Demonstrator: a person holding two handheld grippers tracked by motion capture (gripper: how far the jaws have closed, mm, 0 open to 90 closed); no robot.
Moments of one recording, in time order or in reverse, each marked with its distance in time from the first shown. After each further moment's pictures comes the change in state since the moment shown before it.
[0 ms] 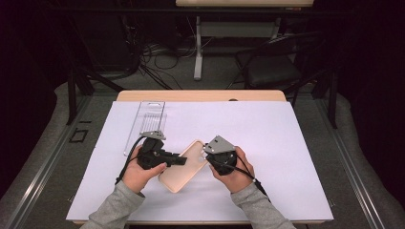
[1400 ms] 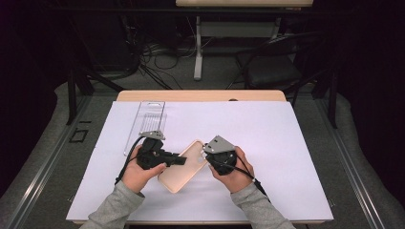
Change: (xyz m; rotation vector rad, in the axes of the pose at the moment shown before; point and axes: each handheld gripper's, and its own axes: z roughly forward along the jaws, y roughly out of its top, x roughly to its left) left arm 0.000 0.000 -0.001 -0.003 -0.003 0.004; right arm 0.000 0.000 0.001 0.002 0.010 0.005
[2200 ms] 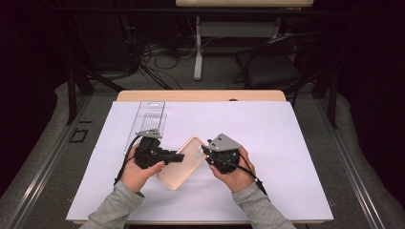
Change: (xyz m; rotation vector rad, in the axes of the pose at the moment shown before) left arm 0.004 -0.001 -0.007 -0.055 0.034 -0.008; right arm -0.007 0.000 -0.003 -0.047 0.019 0.051
